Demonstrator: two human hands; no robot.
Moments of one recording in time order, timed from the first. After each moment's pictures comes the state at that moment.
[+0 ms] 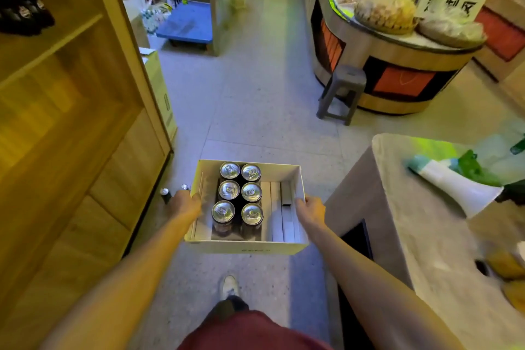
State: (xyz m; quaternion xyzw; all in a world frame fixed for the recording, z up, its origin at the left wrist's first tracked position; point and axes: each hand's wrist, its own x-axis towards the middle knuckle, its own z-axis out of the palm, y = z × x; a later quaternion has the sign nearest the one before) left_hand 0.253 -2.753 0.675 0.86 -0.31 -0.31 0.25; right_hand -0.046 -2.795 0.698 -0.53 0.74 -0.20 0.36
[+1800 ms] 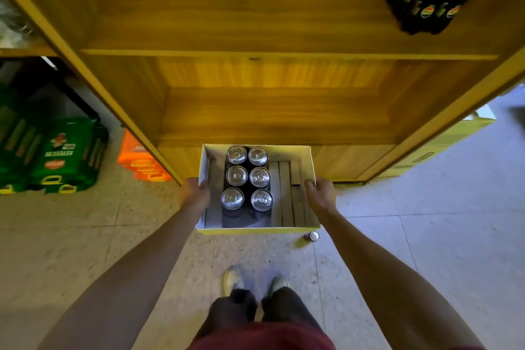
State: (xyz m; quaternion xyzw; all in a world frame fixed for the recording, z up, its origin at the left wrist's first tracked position) left_hand 0.404 -2.668 0.648 0.85 0.34 -0.08 0.39; right_hand 0.416 -2.966 0.651 -0.87 0.21 0.11 0.44
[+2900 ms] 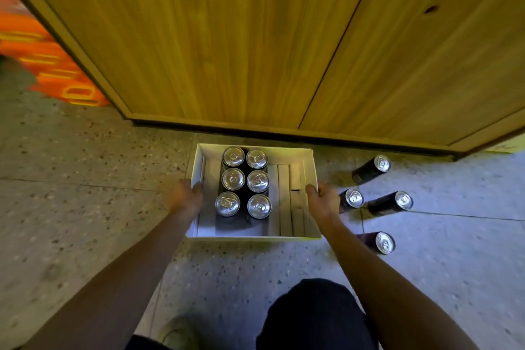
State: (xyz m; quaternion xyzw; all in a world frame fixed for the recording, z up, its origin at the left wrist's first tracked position) left_hand 0.428 -2.659 -0.032 0.82 0.39 -0.09 0.42; right_hand 0.458 -2.955 -0.007 -0.85 0.21 0.14 0.46
